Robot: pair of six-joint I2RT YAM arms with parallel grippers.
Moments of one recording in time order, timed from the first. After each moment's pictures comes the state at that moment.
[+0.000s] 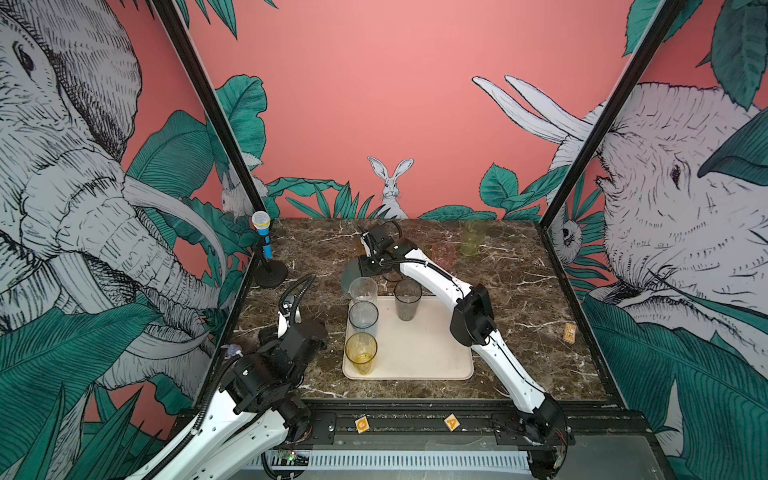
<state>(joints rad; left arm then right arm) -0.78 0.56 0.75 -1.07 -0.77 -0.61 0.79 2.62 2.59 -0.89 -0.08 0.44</state>
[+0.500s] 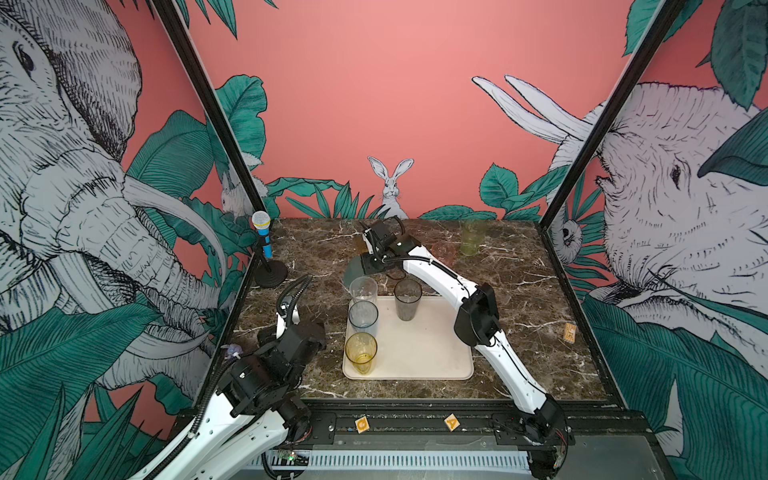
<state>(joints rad) -0.78 0.54 0.75 -1.06 -0.77 -0.61 0.78 2.54 2.55 -0.92 -0.05 0.40</state>
